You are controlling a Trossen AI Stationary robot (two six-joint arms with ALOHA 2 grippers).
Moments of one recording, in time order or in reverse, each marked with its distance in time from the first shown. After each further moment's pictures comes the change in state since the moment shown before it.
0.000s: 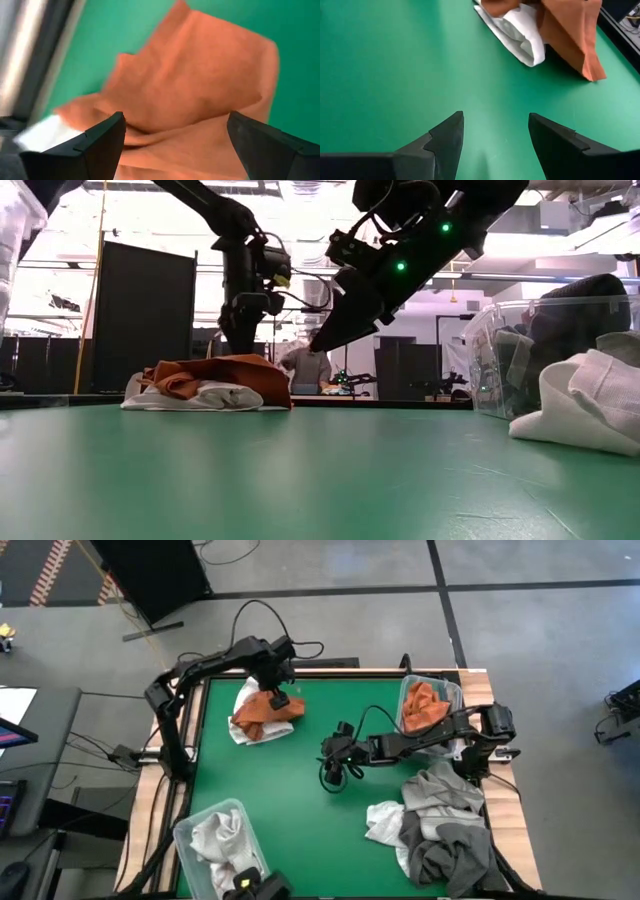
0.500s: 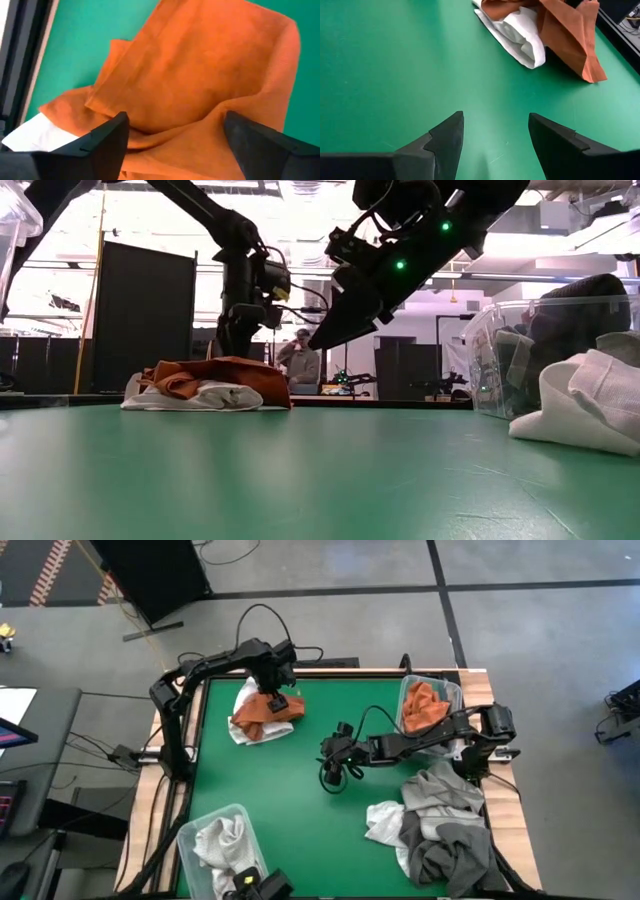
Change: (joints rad) left arm 0.003 0.046 -0.002 -0.033 -0.014 0.029; right arm 0.005 0.000 0.000 0.012 0.001 0.007
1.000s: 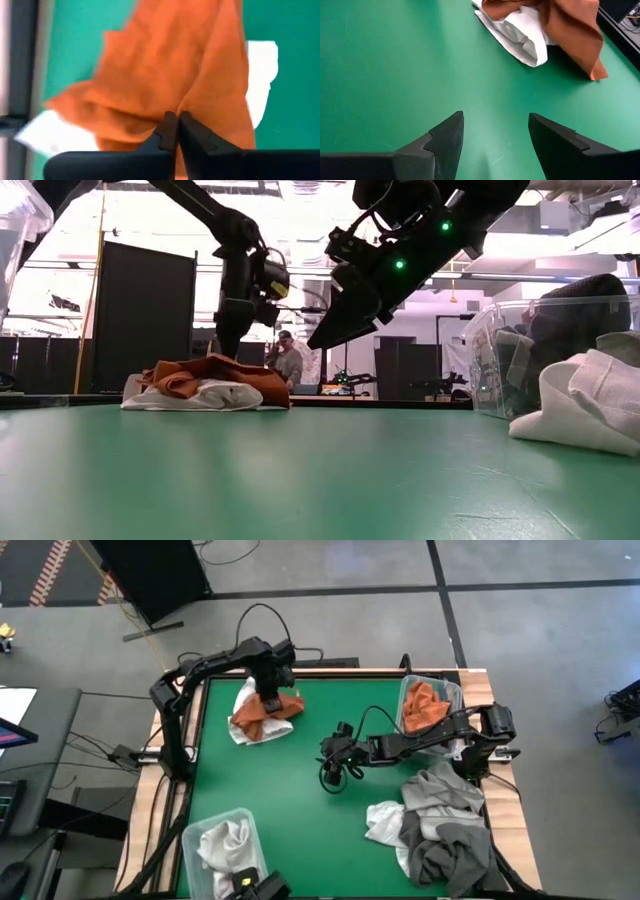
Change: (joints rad) left arm 0.000 -0.005 0.037 -0.087 -0.034 0.123; right arm 0.000 0.001 0.000 0.004 0.000 0.014
